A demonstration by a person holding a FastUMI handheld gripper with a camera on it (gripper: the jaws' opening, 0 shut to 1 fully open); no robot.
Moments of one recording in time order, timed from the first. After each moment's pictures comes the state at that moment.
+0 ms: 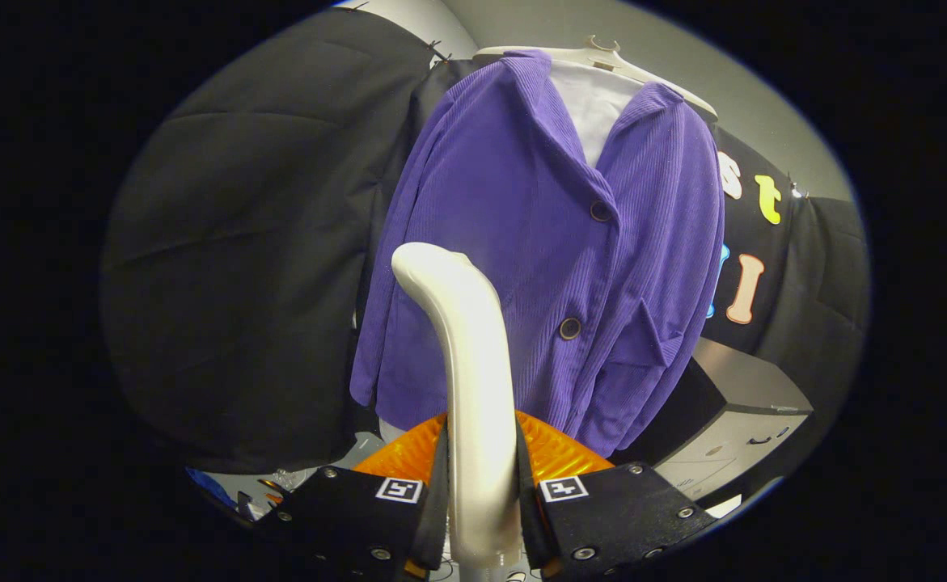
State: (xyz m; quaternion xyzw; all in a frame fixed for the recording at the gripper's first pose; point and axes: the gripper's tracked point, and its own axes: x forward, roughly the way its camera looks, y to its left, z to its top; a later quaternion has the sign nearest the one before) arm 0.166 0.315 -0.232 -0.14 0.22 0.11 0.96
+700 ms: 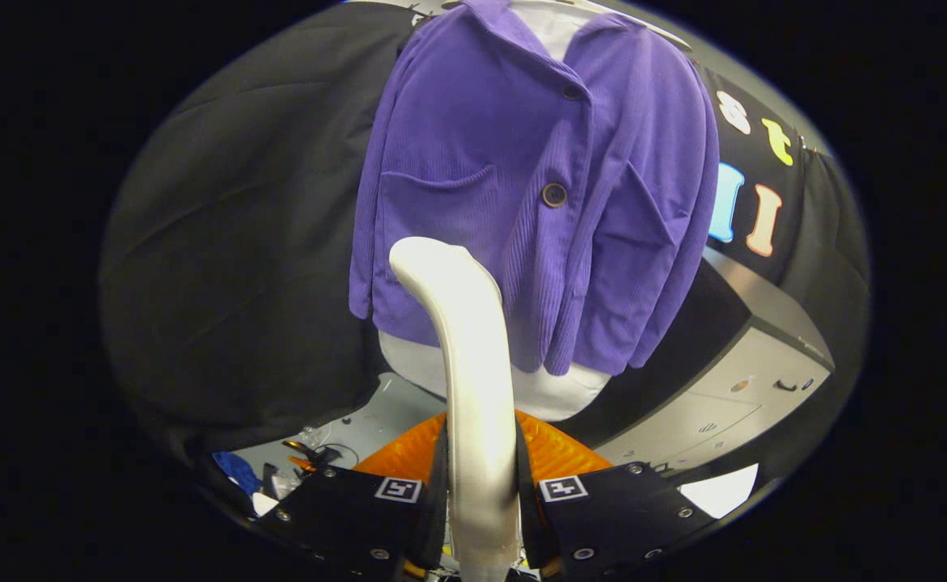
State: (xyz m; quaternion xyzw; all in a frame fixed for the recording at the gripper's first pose) arm 0.109 0.254 -0.291 -0.09 0.37 0.13 0.92
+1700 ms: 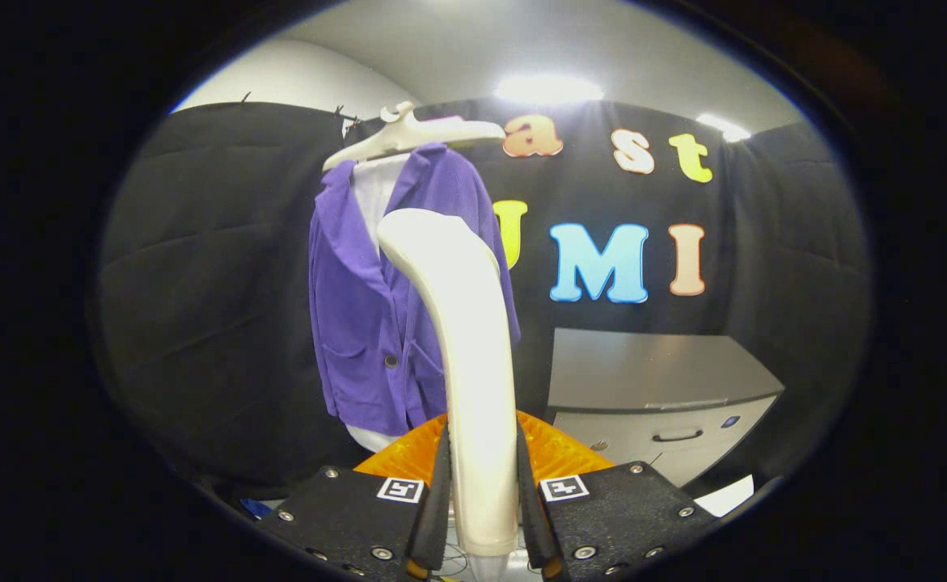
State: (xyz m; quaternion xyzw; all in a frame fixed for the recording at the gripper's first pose) arm 0.089 0.050 -0.037 0.00 0.14 0.11 0.98
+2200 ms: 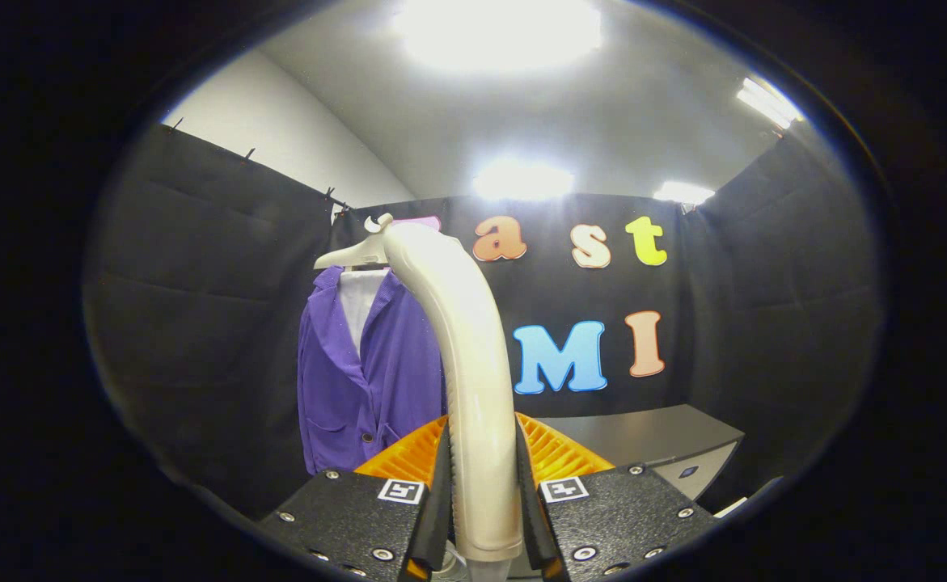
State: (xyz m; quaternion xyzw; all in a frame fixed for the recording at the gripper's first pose) arm 0.044 -0.001 0.013 0.00 -0.01 0.05 1.00
